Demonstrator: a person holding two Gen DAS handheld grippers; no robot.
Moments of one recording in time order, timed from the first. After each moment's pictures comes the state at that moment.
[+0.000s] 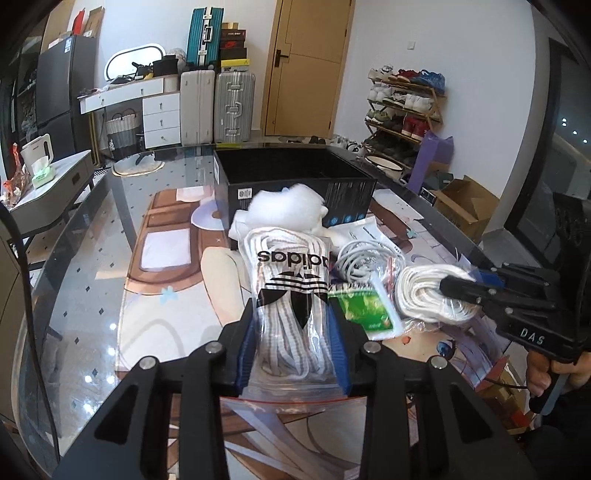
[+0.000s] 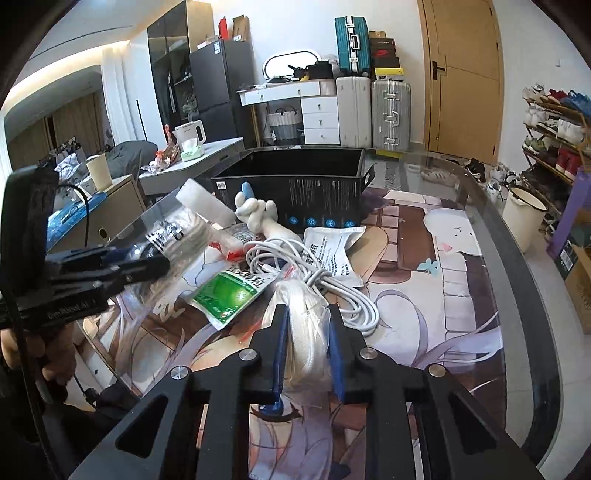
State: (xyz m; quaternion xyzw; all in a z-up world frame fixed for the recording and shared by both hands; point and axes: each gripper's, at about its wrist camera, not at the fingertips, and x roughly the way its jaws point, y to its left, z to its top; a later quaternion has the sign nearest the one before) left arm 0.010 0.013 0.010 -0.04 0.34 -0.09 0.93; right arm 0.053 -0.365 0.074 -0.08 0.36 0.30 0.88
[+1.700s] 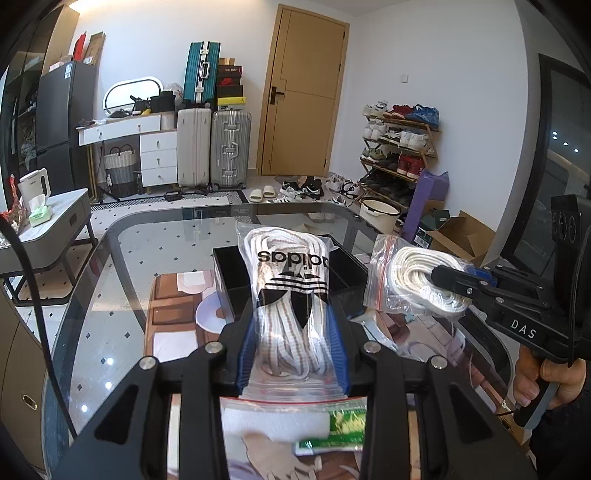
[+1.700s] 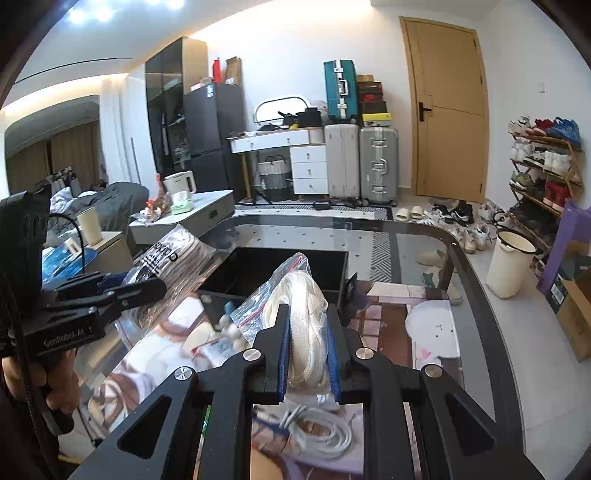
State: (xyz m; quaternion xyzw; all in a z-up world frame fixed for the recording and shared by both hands) left arm 0.062 0.022 0.076 -0.04 0.28 -0.10 0.95; right arm 0.111 -0.349 0.156 -0.04 0.28 0.27 0.92
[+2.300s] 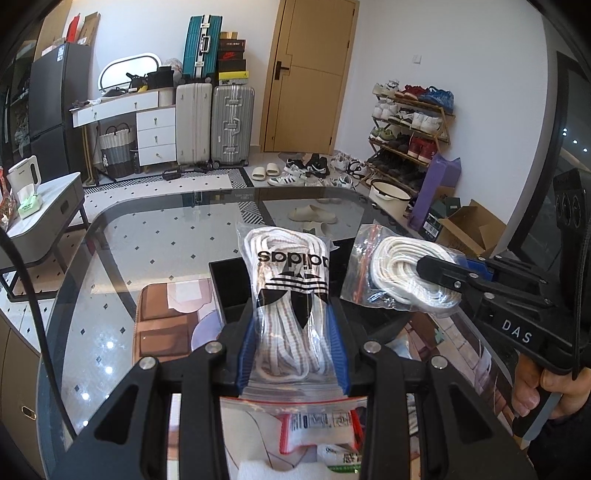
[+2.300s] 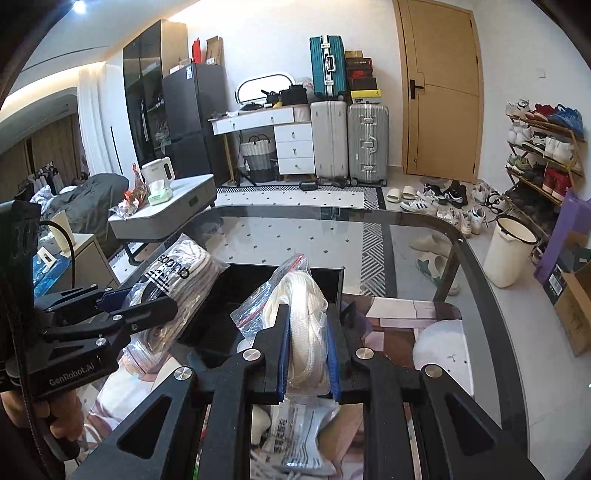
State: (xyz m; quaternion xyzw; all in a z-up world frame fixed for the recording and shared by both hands) left arm 0.142 0.023 0.063 -0.04 0.33 -0.10 0.94; right arm 0.194 -0.299 0.149 -0.06 0.33 0.25 0.91
